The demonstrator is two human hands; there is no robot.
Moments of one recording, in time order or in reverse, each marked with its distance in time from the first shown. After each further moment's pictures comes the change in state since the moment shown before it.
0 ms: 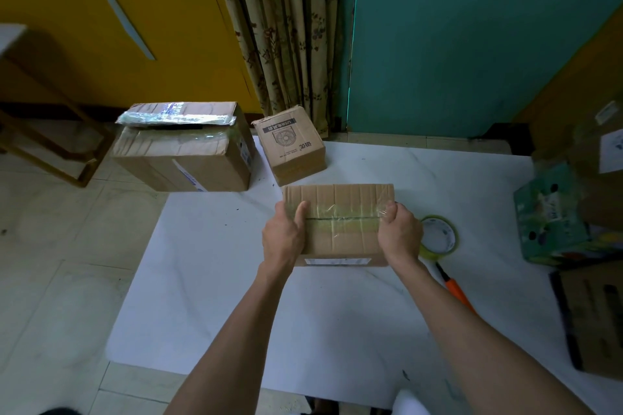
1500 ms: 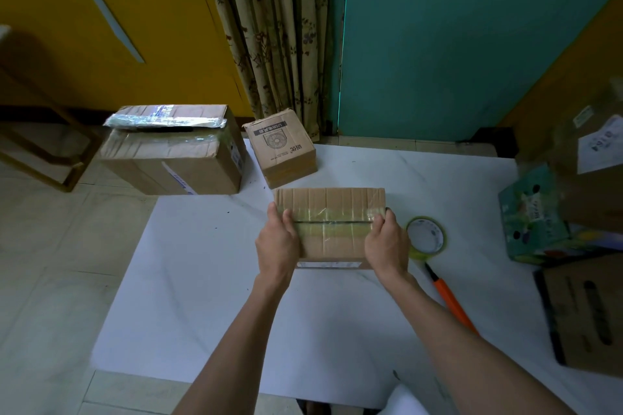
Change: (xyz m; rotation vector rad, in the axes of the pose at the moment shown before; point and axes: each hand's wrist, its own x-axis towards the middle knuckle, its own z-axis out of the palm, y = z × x) left_hand -0.022 0.003 0.005 -0.026 0.123 0.051; right_hand -0.016 0.011 0.004 -0.065 -0.036 -0.061
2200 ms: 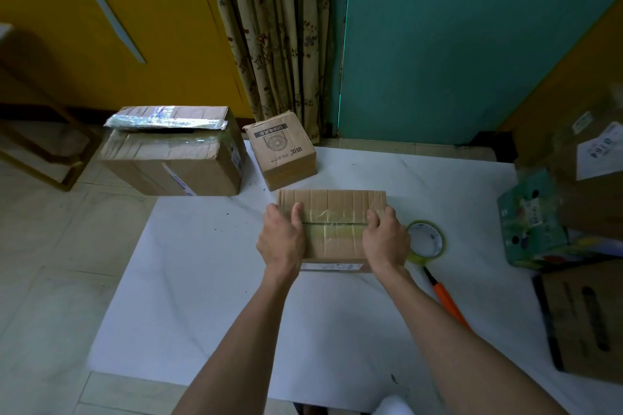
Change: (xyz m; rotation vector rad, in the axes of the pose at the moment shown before) left_hand 0.011 0.015 0.009 0.097 0.056 -0.114; right_hand 0.011 -0.013 -0.002 -0.154 0.014 0.073
